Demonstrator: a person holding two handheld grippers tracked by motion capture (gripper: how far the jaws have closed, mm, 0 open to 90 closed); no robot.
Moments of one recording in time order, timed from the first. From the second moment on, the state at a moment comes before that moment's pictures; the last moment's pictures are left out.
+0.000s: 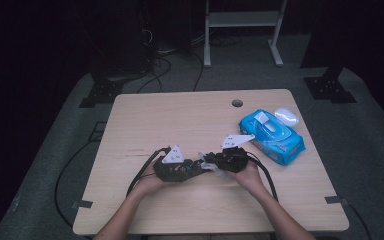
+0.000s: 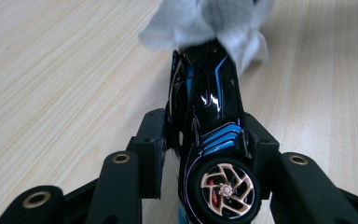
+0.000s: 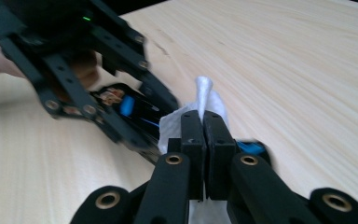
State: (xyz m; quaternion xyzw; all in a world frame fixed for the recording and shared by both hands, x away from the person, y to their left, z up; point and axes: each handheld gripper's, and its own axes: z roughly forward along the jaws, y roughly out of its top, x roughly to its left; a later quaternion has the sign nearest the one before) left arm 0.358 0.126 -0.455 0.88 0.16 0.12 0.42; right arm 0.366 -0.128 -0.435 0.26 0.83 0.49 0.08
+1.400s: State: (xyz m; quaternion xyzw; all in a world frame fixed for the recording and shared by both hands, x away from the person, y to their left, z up) left arm 0.353 0.137 -0.449 0.90 0.14 0.10 0.40; right arm 0.359 -0.115 -0.432 0.24 0.83 0.51 0.08
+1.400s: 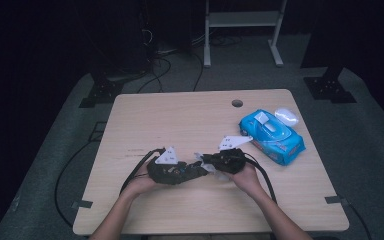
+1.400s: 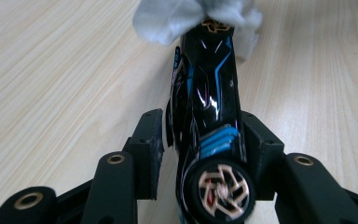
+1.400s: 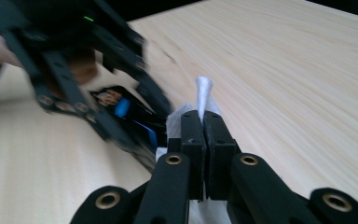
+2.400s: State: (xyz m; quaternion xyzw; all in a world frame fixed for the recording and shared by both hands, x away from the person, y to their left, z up) left arm 0.369 0.102 -0.433 0.92 0.12 0.09 0.35; right arm 0.364 -0.150 -0.437 0.27 0.82 0.50 0.07
